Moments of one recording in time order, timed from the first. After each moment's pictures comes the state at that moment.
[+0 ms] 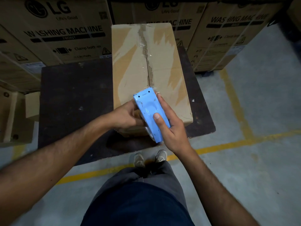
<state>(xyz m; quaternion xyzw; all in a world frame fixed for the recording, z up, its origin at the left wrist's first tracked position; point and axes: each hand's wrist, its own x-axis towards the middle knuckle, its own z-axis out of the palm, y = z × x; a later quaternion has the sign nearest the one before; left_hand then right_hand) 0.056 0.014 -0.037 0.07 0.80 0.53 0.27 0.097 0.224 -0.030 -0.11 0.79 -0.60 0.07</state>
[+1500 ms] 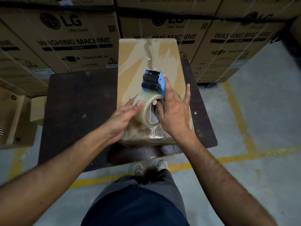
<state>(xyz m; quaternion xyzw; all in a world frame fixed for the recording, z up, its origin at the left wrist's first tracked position) 0.063 0.016 -0.013 -0.11 0.61 0.77 0.16 0.006 0.205 -0.015 -0.19 0.94 -0.26 -0.13</state>
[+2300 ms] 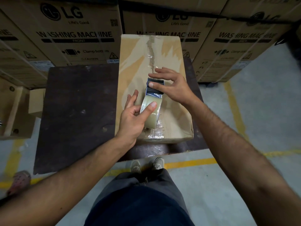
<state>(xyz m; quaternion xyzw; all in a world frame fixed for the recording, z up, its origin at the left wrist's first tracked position) 0.056 0.067 -0.020 -0.22 0.67 0.71 -0.02 -0.102 0.210 -0.018 -0.21 0.83 -0.51 0.12</state>
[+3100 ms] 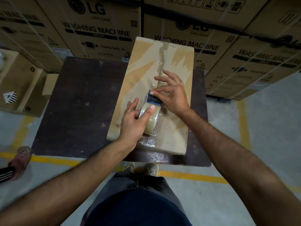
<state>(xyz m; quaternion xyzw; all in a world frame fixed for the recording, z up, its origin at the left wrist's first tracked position) 0.039 0.101 -0.026 -0.34 0.67 0.65 -0.07 -0.140 0.212 -0.066 -0.39 0.82 -0.42 -0.03</state>
